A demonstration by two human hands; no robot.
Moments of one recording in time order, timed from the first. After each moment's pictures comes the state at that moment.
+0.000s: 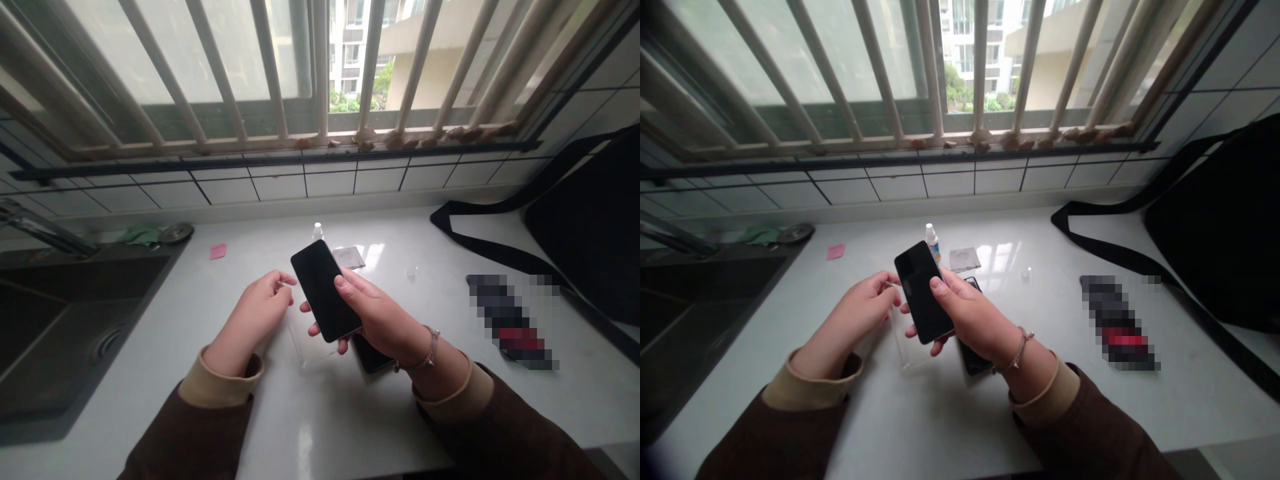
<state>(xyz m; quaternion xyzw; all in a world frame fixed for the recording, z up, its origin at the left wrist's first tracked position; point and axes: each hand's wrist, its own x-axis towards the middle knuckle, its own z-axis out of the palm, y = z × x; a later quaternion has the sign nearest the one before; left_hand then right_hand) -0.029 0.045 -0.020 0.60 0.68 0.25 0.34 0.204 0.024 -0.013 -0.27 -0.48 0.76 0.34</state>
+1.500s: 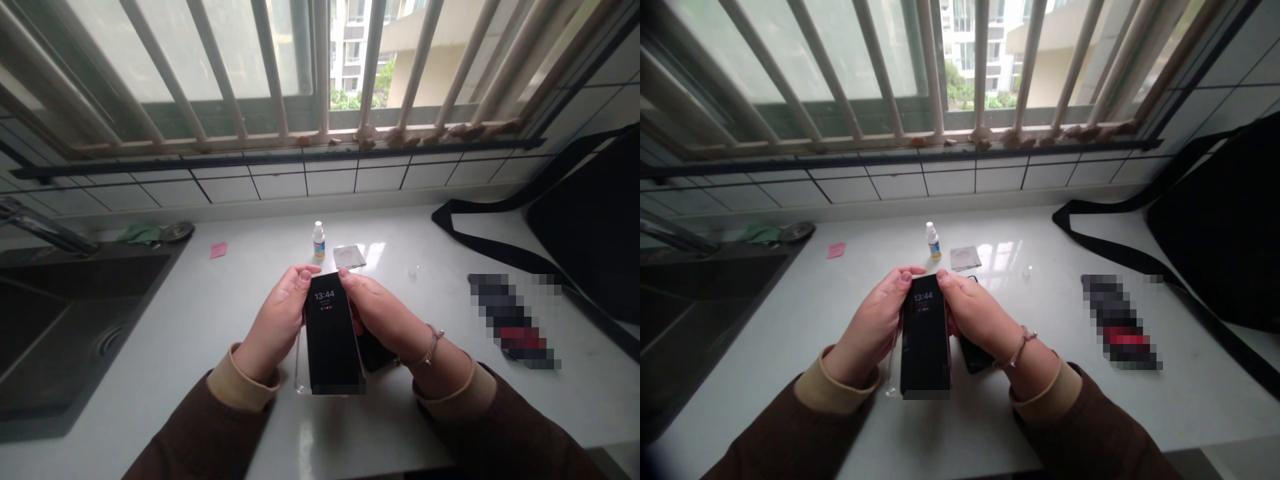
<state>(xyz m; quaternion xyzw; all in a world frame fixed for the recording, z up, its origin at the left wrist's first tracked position) 0.017 0.018 -0.028 0.43 0.43 0.48 0.63 0.203 0.030 -0.018 -0.41 -0.56 0.63 0.34</state>
